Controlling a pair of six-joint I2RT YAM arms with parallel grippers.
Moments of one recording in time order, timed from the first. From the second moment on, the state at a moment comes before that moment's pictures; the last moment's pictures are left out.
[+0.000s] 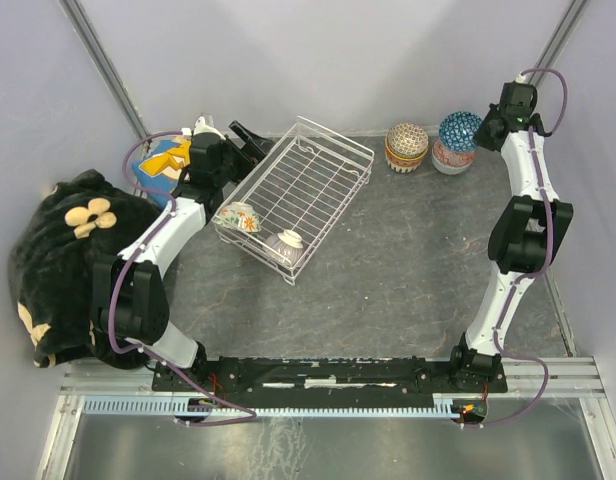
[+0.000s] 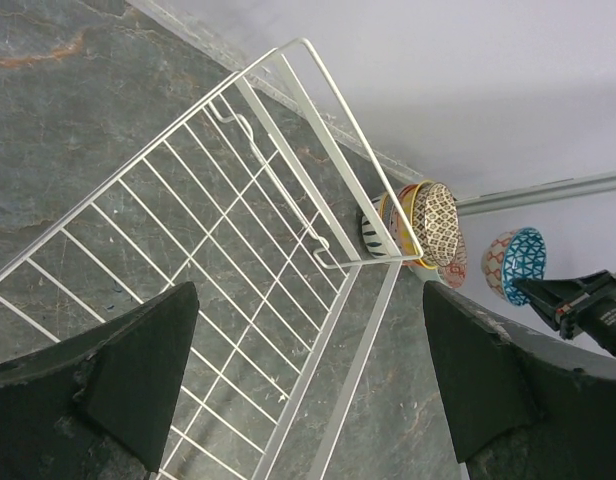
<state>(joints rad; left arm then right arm) -0.22 1.56 1.18 0.08 0.09 -0.87 -0.19 2.10 2.00 -0.58 0.05 0.33</state>
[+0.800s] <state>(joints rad) -0.23 1.60 1.22 0.05 0.08 -0.87 -0.21 2.34 2.20 -0.67 0.07 0.34</state>
